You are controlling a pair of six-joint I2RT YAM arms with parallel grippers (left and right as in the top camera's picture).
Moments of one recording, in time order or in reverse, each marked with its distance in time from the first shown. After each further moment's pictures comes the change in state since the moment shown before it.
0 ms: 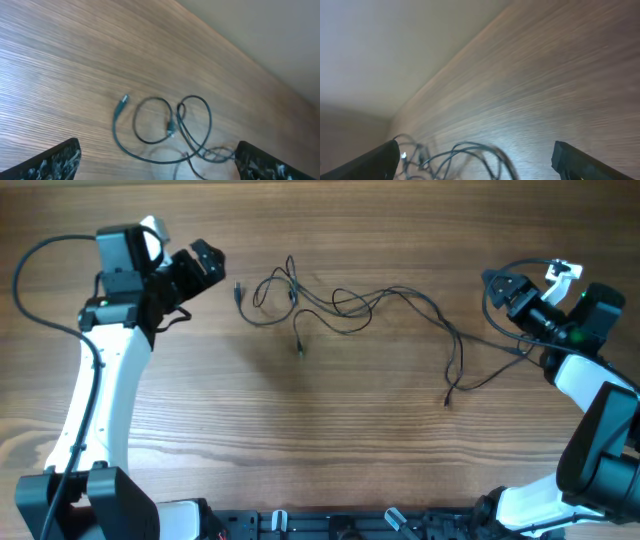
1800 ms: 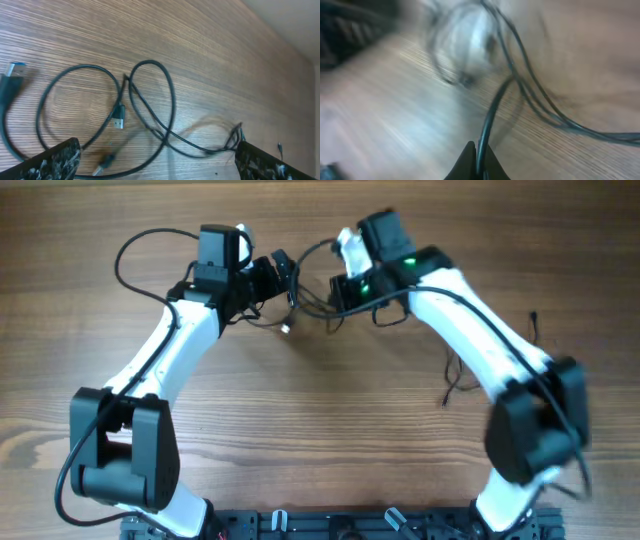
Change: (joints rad) left arm -0.266 0.237 0.000 0.188 0.003 -0.116; right arm 0.848 0.174 0.793 -1.105 0.392 -0.347
